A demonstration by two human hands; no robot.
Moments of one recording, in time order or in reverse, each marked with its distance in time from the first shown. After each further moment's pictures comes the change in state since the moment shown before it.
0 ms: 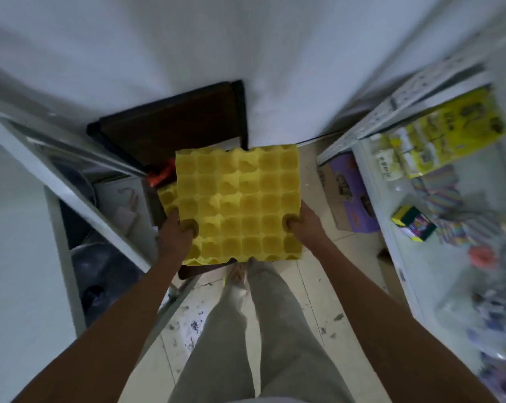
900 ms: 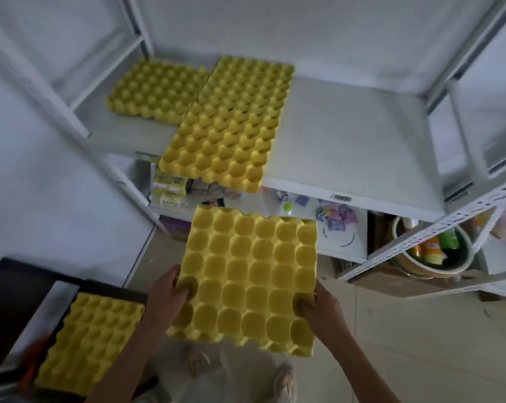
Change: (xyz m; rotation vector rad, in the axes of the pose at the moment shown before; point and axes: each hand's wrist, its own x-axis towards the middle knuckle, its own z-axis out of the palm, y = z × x) left_hand -0.415 0.132 0.118 0.467 -0.530 0.936; right_hand -0.532 0.302 -0.023 0.671 0.792 0.318
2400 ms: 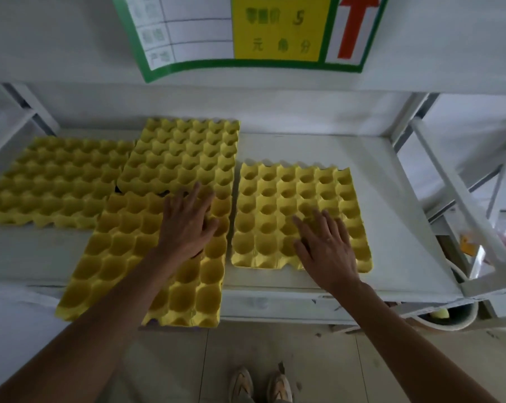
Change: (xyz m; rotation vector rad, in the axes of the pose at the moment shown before) left_hand 0.368 0.293 0.058 0.834 0.154 0.761; right_hand 0.318 -0.102 -0.158 -0.811 0.600 -0.430
